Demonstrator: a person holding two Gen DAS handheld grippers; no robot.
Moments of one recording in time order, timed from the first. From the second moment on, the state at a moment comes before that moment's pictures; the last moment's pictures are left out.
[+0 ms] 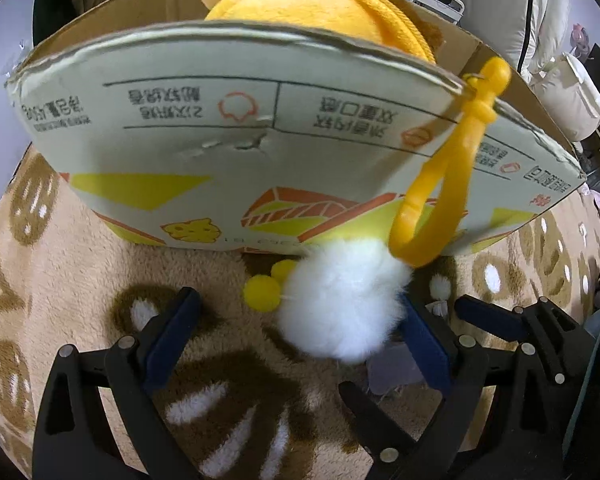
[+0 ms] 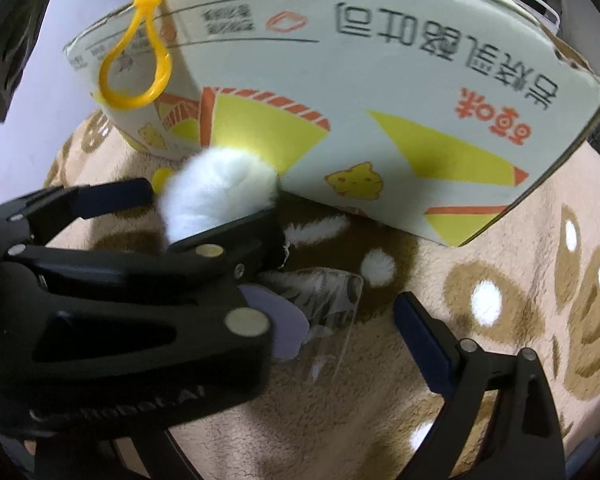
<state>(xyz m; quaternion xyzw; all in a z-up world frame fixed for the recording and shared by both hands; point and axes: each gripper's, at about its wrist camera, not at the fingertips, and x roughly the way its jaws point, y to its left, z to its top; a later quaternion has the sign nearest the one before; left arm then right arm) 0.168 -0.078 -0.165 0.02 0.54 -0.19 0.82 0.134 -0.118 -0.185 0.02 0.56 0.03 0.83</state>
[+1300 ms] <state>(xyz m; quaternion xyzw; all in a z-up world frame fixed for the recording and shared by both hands) 0.161 -0.071 -0.160 0.01 0.54 -0.19 0.82 0.127 -0.134 -0.188 0.01 0.57 0.03 0.82</state>
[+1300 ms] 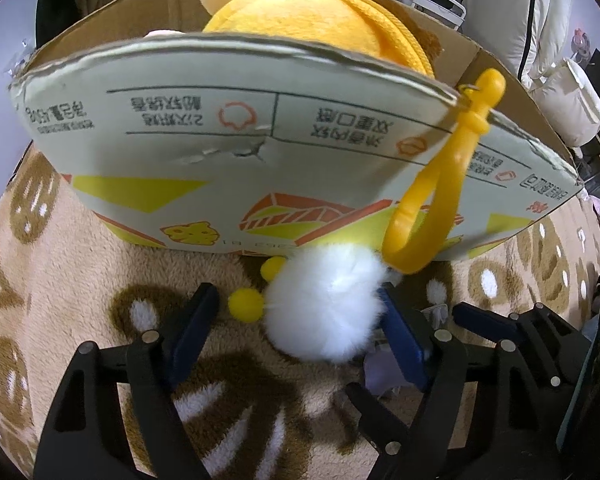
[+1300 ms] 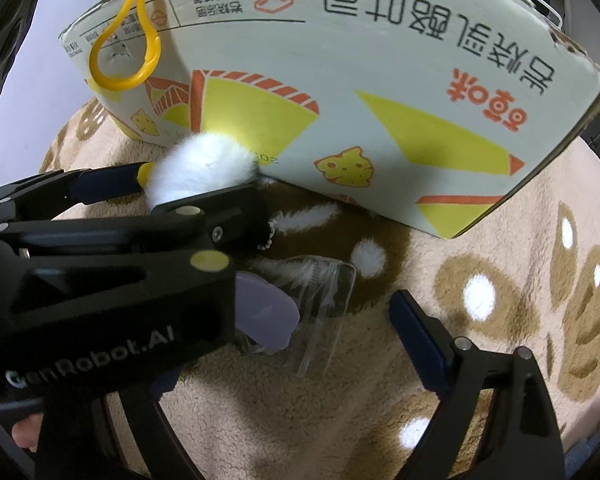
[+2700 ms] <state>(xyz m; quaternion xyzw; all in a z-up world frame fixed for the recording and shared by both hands) 0.128 -0.043 -0.128 0.03 0.52 -0.16 0.84 0.089 -0.217 -0.145 0.17 0.55 0.06 0.81</state>
